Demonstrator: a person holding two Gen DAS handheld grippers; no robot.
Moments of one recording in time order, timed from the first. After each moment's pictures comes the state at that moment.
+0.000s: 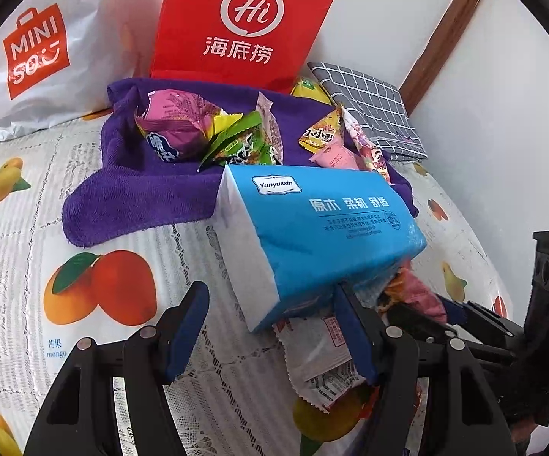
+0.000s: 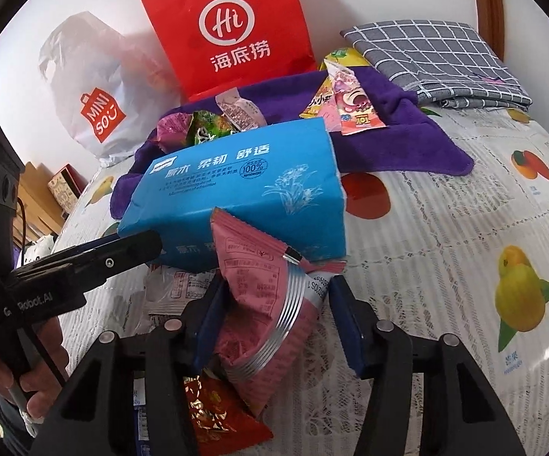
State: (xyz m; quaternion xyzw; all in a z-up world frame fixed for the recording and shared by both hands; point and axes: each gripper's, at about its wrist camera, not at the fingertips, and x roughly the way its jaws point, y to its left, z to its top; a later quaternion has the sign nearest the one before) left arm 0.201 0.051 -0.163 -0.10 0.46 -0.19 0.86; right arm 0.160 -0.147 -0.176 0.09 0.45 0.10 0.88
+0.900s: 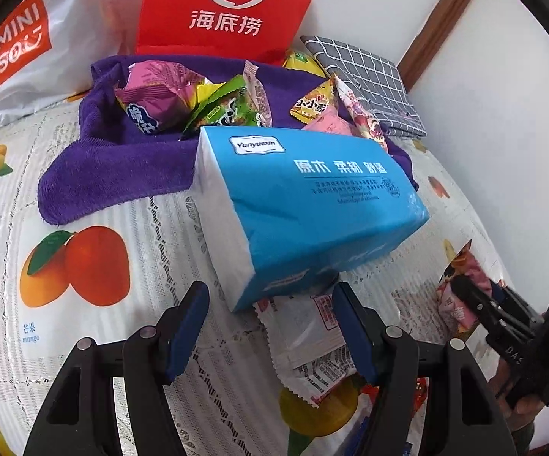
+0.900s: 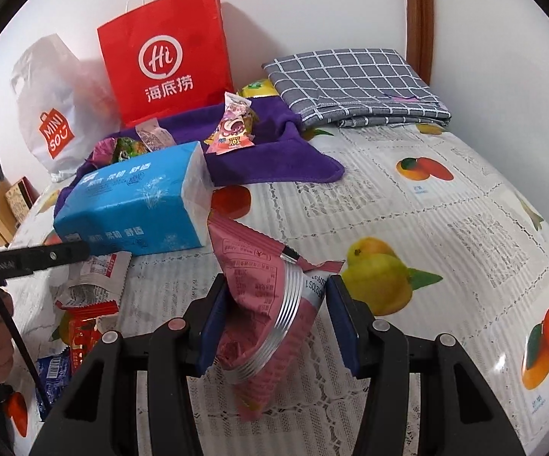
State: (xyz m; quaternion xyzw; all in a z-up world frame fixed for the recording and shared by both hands) left arm 0.201 0.031 -0.175 -0.08 0.49 -0.20 0.84; right arm 0.120 -0.219 -0.171 0.05 0.40 0.00 0.91
